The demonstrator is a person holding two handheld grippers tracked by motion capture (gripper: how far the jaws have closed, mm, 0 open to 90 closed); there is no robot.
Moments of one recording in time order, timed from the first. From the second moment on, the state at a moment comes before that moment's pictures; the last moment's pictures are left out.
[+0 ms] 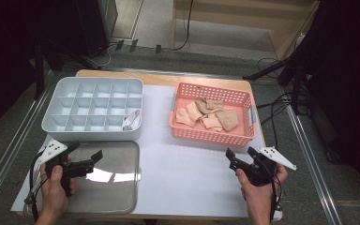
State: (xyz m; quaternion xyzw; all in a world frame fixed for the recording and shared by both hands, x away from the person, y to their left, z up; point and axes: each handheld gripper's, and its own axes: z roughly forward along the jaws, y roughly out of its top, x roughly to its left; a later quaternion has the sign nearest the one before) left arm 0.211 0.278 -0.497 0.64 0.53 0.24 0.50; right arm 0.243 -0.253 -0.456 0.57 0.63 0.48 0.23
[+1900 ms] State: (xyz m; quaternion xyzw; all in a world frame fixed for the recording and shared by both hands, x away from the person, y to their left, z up) left arm 0.214 0.289 -0.502 0.63 0.56 0.22 0.50; right arm 0.494 -0.208 -0.485 0.68 0.71 0.11 0.13
